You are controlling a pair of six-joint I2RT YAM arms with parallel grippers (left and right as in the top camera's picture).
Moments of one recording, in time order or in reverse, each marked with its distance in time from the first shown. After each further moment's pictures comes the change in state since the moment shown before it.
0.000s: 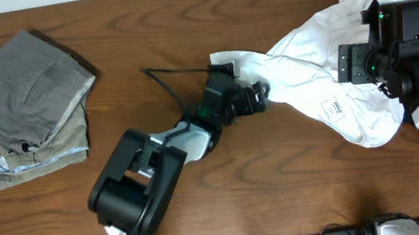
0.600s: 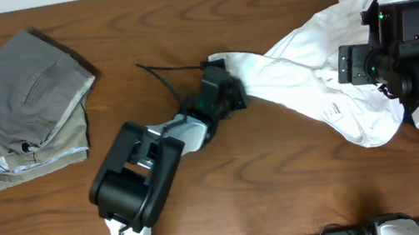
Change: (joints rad) left arm 0.071 0.016 0.045 -0.151 -0.054 0.022; right arm 0.000 0.000 0.000 -0.012 0.000 0.000
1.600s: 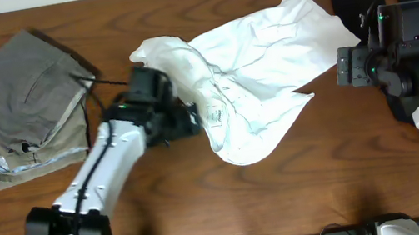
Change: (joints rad) left arm 0.213 -0.446 0.012 -1.028 0.112 0.293; right arm 0.000 0.000 0.000 -0.013 0.000 0.000
